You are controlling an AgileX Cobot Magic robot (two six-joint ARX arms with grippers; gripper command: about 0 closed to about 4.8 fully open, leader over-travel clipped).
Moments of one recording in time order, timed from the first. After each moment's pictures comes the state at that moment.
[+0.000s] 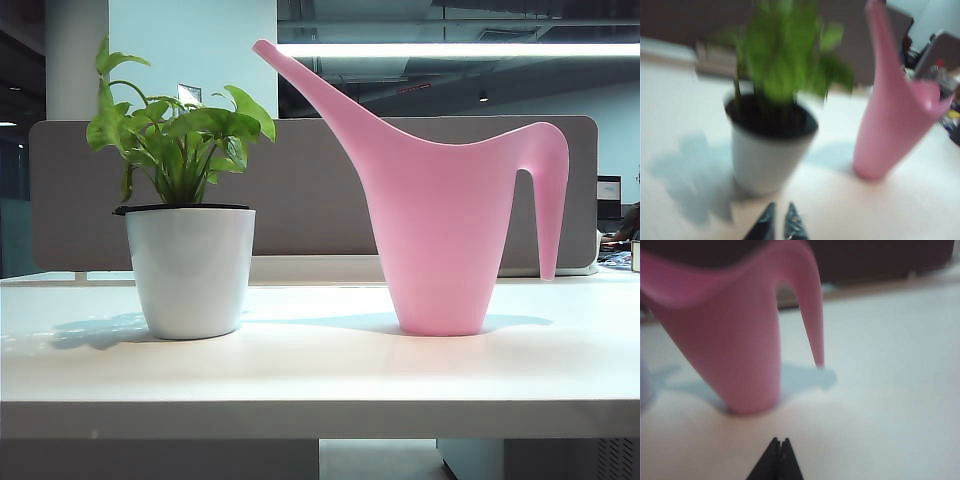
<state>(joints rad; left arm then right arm) 0.00 0.01 0.21 -0.20 0.43 -0.28 0.07 0.00 0.12 -0.19 -0.08 0.17</state>
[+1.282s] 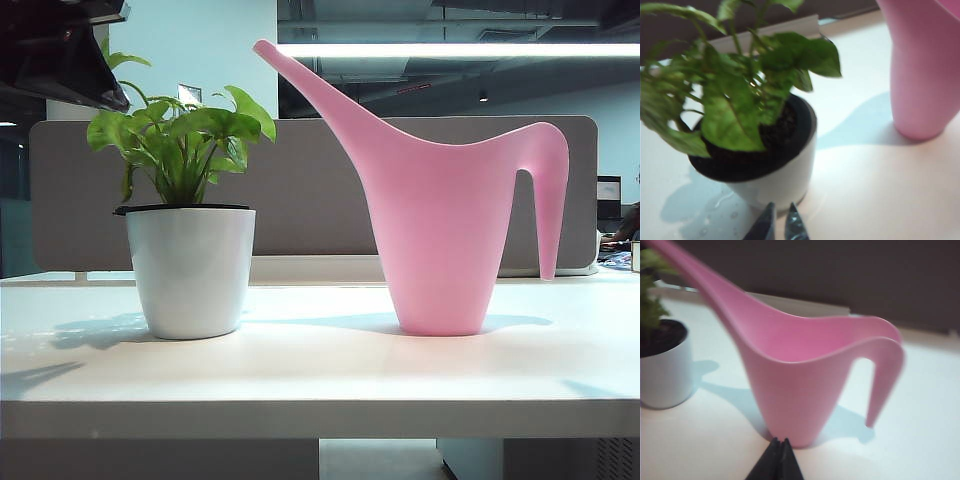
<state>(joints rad) -0.60 0.82 0.52 0.03 -0.22 0.05 0.67 0.50 0.43 -0.06 0.40 -0.03</state>
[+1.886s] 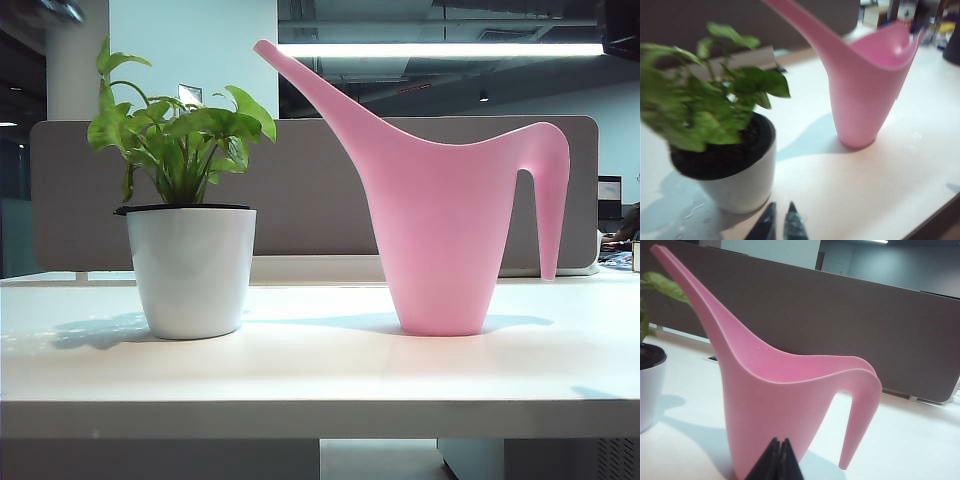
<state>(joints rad) -0.61 0.45 0.52 -0.23 -0.04 0.03 0.80 0.49 0.08 0.62 0.57 -0.33</state>
